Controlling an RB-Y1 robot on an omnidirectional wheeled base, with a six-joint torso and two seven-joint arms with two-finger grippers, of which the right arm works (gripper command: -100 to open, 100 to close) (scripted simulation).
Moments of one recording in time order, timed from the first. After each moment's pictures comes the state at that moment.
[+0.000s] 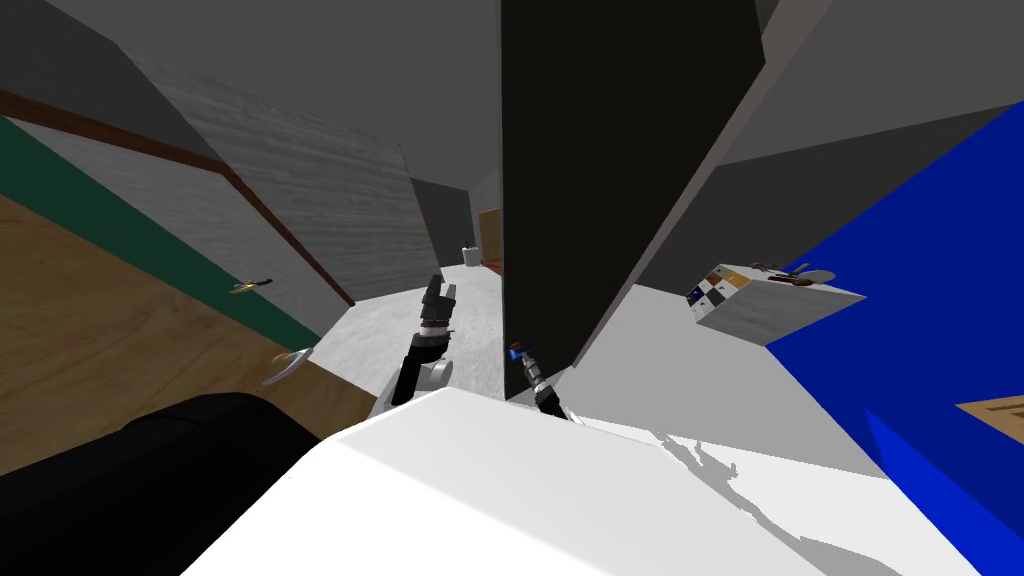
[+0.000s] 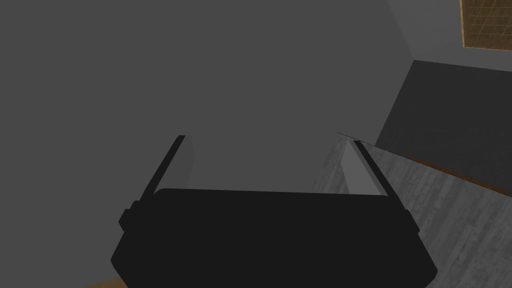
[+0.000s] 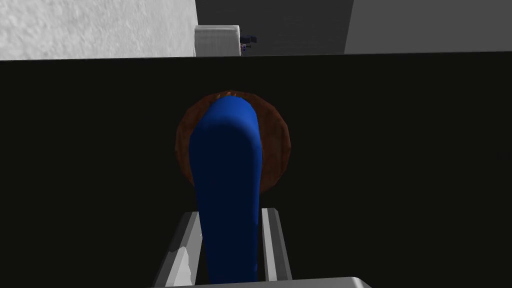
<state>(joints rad) -0.08 -0.12 0.68 -0.80 -0.10 -0.78 -0.06</state>
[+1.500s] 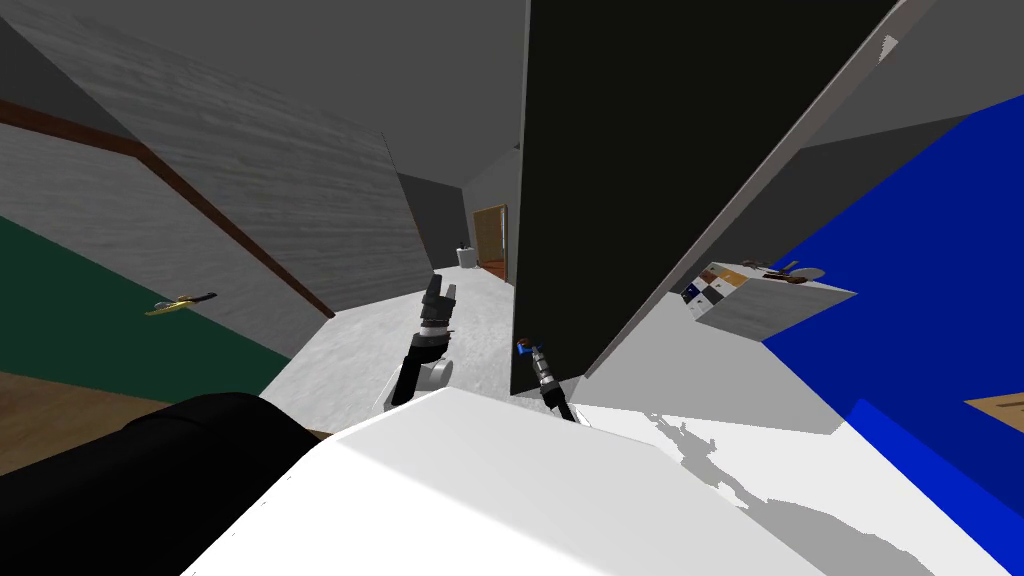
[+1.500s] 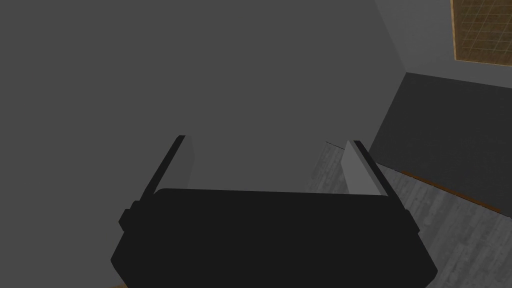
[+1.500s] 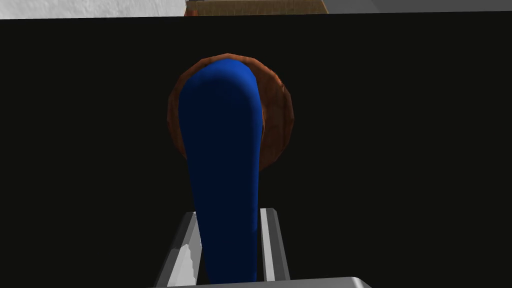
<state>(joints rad) -0.10 -0.08 0.50 -0.74 -0.13 -0.77 -0.01</state>
